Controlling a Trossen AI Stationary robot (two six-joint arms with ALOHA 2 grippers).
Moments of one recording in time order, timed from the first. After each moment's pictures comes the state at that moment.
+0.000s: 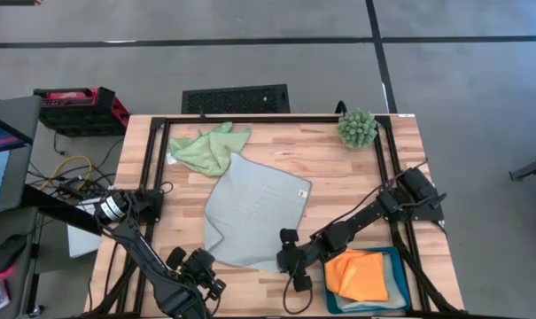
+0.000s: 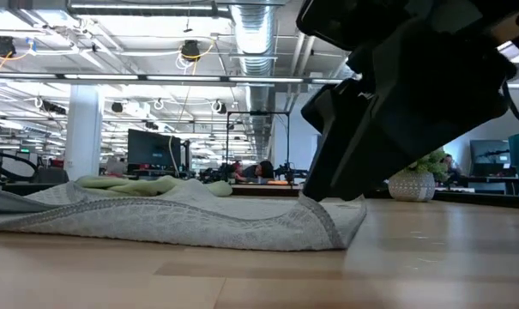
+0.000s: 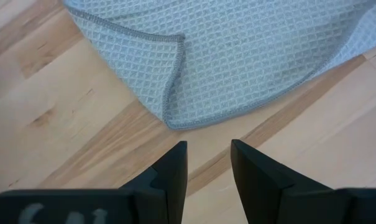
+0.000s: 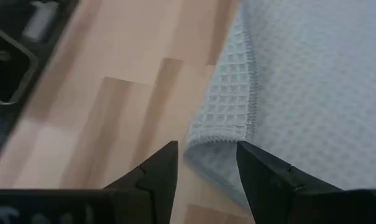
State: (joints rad) left arm -0.90 1.98 1.53 -1.34 -0.43 -1.91; right arm 0.52 1.95 1.11 -0.03 0.07 0.22
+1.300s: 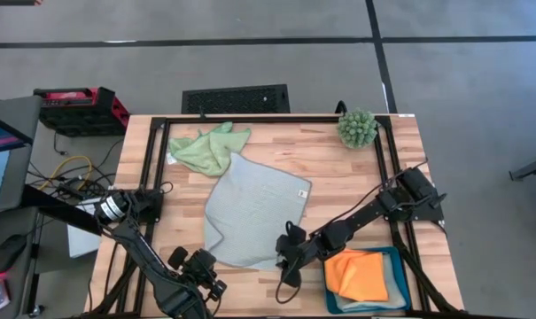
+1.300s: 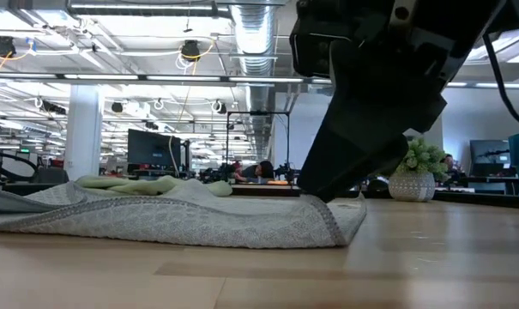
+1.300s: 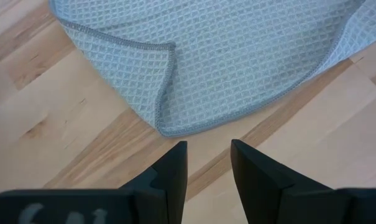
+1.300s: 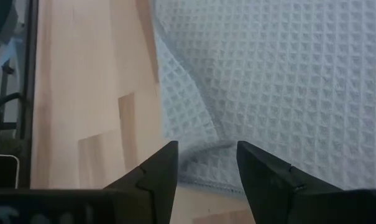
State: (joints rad) left arm -0.90 1.98 1.53 -1.33 -0.46 -1.88; right arm 0.50 1.95 1.11 -0.05 0.16 0.71
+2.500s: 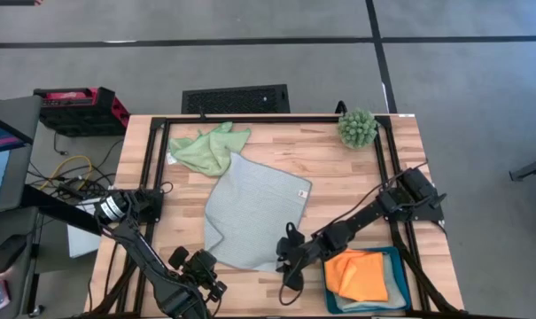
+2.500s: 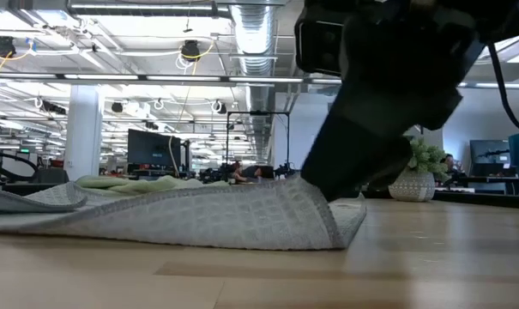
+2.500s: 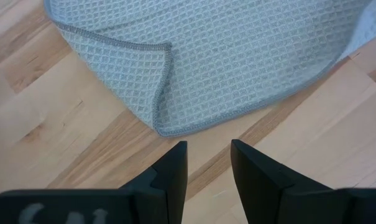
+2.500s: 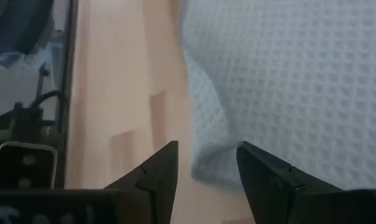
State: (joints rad) left arm -0.90 1.98 1.53 -1.32 -0.46 -1.85; right arm 0.51 1.95 1.07 0.07 0.09 0.70
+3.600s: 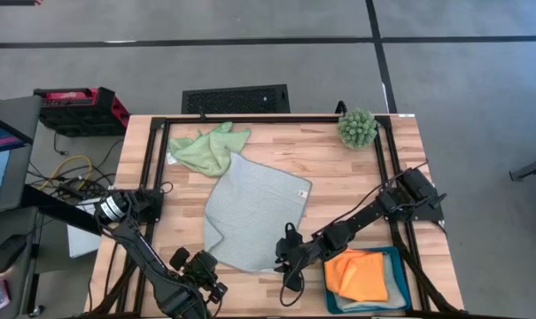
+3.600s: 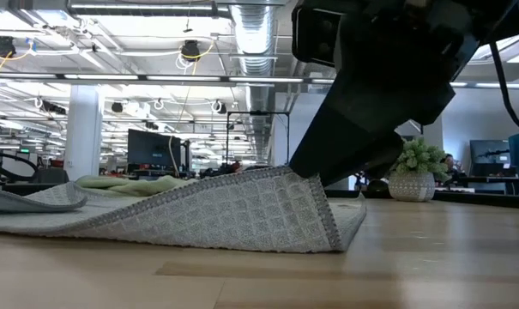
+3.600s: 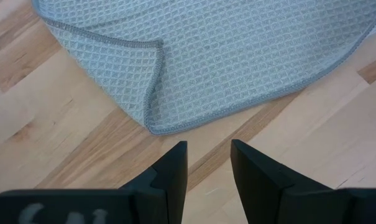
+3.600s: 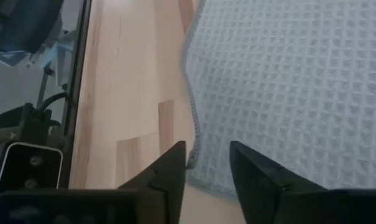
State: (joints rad) left arm -0.90 1.98 1.53 -1.29 -0.46 -1.84; right arm 0.51 1.95 1.07 0.11 0.10 0.65
